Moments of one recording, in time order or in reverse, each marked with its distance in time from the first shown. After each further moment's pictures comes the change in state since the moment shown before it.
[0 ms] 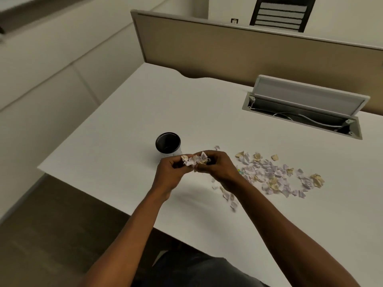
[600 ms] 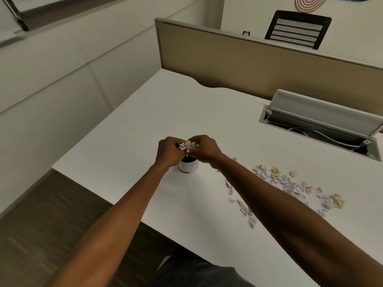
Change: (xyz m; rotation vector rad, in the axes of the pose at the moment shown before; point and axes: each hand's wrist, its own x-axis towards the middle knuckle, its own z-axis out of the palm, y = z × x) left_hand 0.086 0.025 -0.076 0.540 0.165 0.069; right_hand 0.104 -0.055 0.079 -0.562 0.025 0.042
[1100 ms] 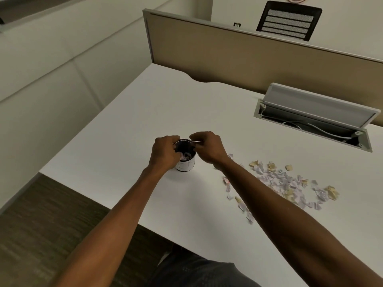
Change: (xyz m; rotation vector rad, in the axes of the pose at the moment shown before) left_hand 0.001 -0.004 0.000 0.148 0.006 0.072; right_hand -0.002 0.020 -0.006 0.067 0.173 -0.041
